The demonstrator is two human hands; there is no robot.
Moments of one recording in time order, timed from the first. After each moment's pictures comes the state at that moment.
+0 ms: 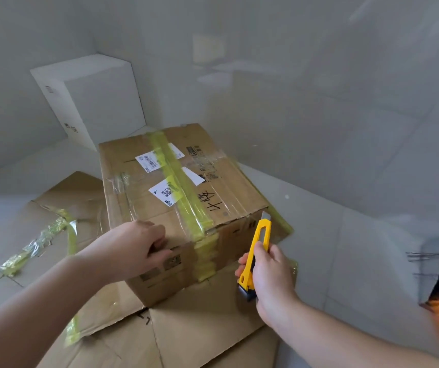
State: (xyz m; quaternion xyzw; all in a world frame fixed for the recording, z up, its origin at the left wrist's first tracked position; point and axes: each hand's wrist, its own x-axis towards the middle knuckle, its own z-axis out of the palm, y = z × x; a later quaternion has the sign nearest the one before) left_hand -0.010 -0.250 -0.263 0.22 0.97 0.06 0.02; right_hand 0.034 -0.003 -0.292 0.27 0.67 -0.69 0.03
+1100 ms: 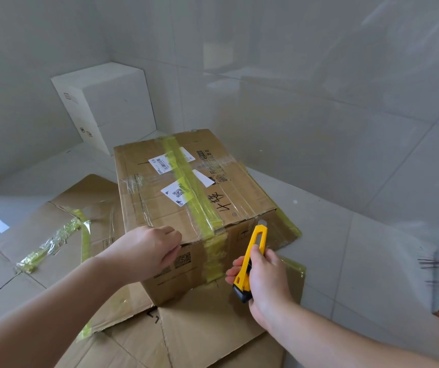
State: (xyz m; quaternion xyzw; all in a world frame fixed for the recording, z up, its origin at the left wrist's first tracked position) left_hand 0.005 -0.242 -0.257 0.33 0.93 0.08 -0.10; right_hand 0.038 -0.020 -0.295 0.26 0.58 -0.77 0.06
